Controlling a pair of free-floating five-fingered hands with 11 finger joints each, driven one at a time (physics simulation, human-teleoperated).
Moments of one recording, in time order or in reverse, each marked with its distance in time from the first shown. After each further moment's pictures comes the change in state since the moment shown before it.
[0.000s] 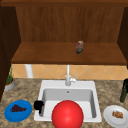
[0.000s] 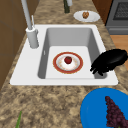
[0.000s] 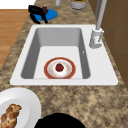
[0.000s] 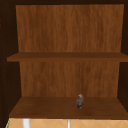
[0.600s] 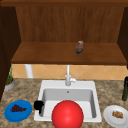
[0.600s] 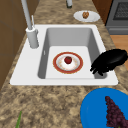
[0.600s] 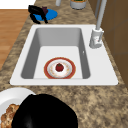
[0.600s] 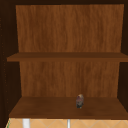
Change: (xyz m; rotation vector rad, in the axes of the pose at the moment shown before) left hand 0.000 0.000 0.000 0.000 0.000 0.000; right hand 0.012 -0.012 0.050 -0.061 0.072 0.045
